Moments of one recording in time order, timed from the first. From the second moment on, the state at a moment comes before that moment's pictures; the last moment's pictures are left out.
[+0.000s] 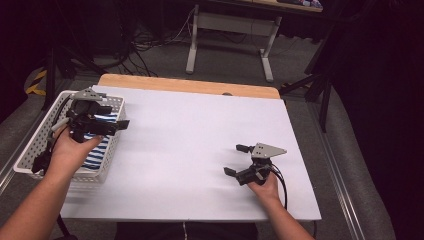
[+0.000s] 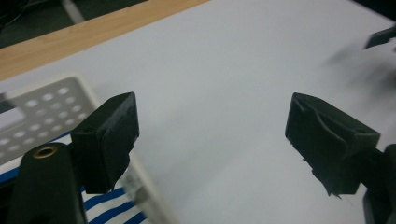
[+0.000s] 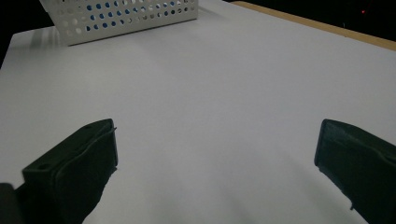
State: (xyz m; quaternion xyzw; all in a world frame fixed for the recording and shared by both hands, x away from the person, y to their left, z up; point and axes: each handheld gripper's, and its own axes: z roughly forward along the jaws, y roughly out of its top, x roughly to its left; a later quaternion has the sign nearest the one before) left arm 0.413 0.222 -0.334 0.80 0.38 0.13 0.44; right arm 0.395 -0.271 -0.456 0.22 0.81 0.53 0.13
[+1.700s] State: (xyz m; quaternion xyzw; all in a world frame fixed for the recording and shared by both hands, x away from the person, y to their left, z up) left arm 0.396 0.133 -0.464 0.77 0.26 0.09 0.57; right arm 0.388 -0.272 -0.452 0.20 0.80 0.55 0.13
